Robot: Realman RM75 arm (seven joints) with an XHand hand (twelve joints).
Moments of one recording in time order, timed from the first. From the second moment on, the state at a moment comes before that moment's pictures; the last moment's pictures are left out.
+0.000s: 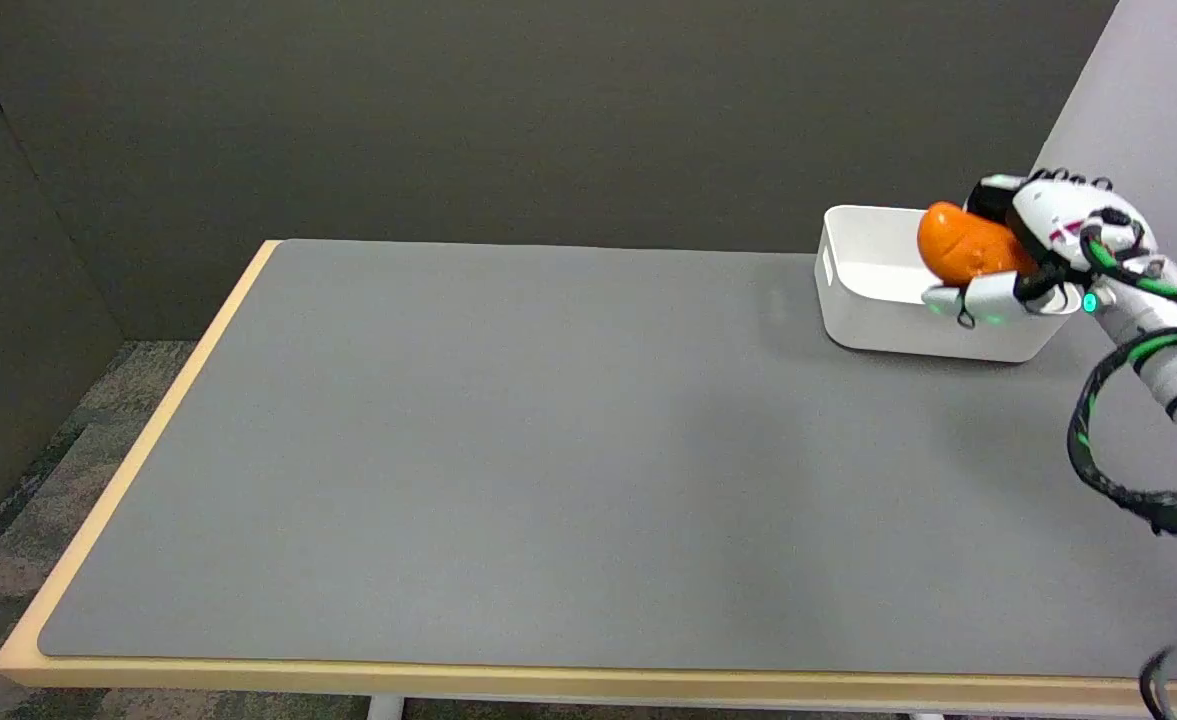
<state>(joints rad) -0.34 -0.95 2.15 -1.80 -2.58 -0.09 0.29</state>
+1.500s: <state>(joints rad) 0.73 -0.84 1.55 -0.50 -2.58 0.27 0.43</state>
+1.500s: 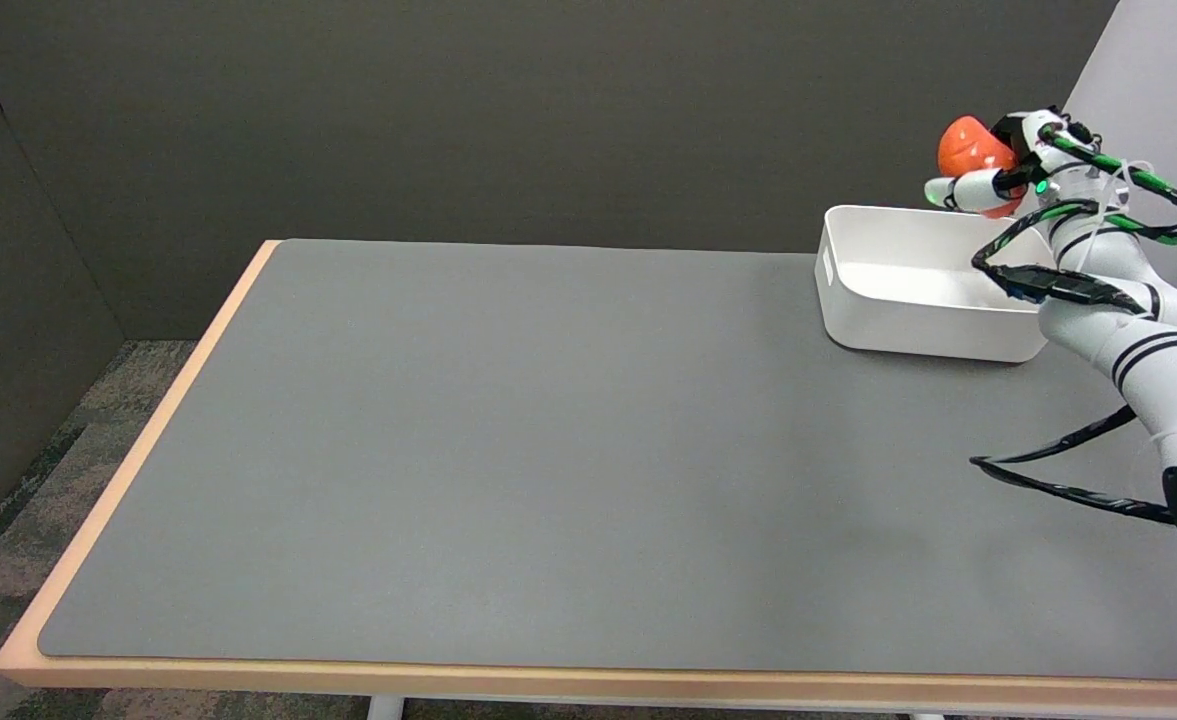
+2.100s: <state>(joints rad) 0.69 -0.83 1.45 -0.45 -2.58 0.22 0.44</state>
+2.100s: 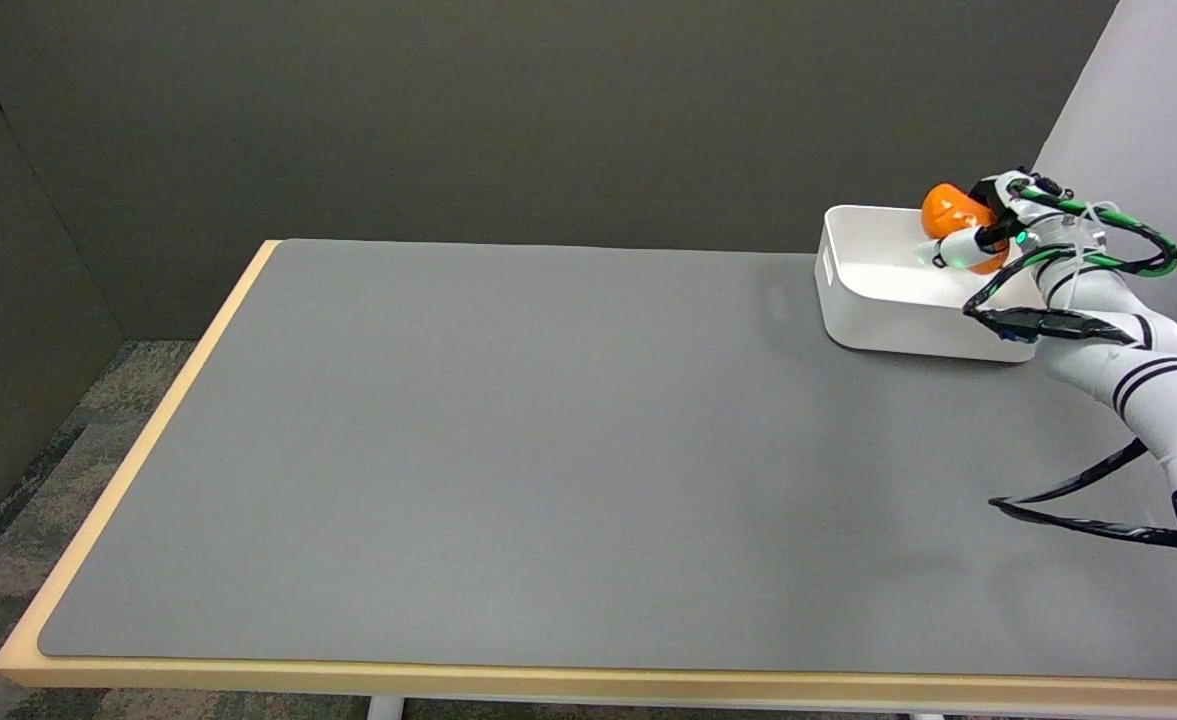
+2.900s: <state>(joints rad) 0.67 -0.83 1.41 -0.45 -2.58 0.16 0.45</state>
